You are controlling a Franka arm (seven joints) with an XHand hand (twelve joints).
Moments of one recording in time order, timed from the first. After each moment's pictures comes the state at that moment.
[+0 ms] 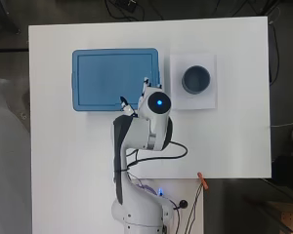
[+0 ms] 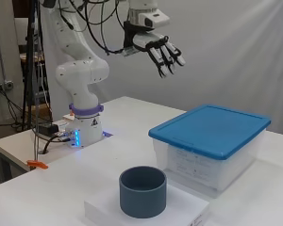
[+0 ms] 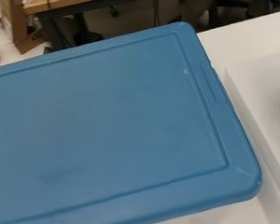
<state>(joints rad) -0.01 -0.47 -0.10 -2.21 0.10 1.61 -0.79</state>
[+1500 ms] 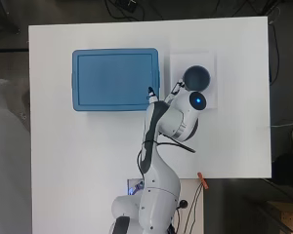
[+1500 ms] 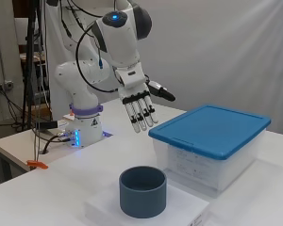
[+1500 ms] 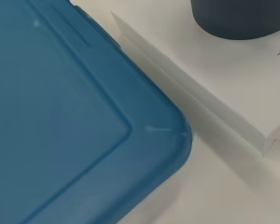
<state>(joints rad) -0.07 -0.25 -0.28 -2.35 0.25 1.86 -0.68</state>
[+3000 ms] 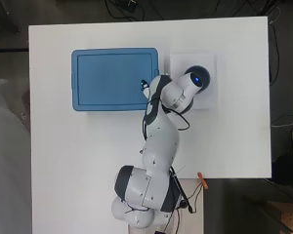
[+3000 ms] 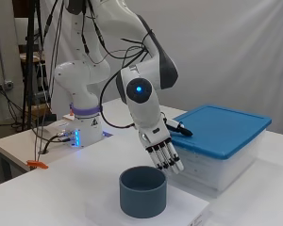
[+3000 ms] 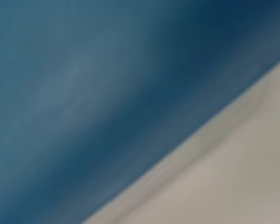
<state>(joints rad) -0.10 0.24 -0.22 -2.17 0.51 1.82 -0.97</state>
